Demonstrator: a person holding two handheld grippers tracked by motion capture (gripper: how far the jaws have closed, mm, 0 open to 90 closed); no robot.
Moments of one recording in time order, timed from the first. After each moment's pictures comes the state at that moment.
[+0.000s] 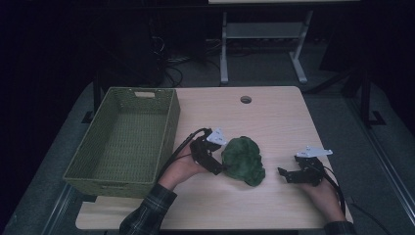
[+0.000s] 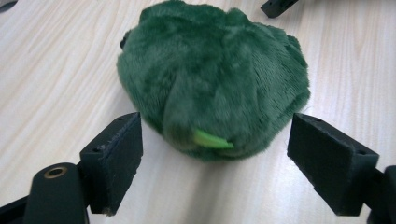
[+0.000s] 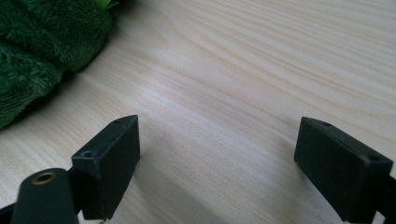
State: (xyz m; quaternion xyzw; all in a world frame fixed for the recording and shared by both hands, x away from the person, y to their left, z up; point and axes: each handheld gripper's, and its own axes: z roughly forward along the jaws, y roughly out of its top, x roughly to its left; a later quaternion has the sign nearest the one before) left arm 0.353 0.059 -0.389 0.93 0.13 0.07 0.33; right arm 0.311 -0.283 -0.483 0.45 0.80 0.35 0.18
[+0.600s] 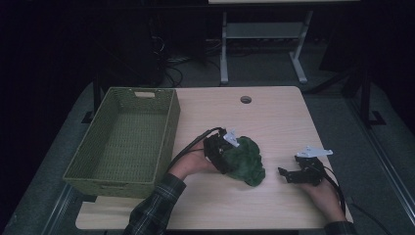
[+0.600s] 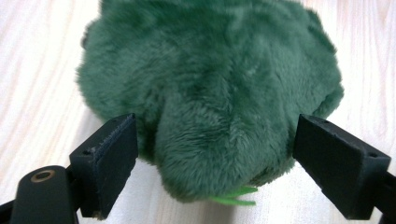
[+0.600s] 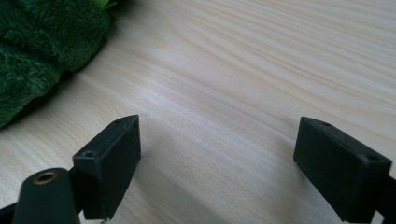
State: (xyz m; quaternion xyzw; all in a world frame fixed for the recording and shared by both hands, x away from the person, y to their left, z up) left arm 0.372 0.029 -0.415 0.96 0.08 0.04 0.27; right arm 0.311 -0.283 -0.483 0.45 0.80 0.35 0.18
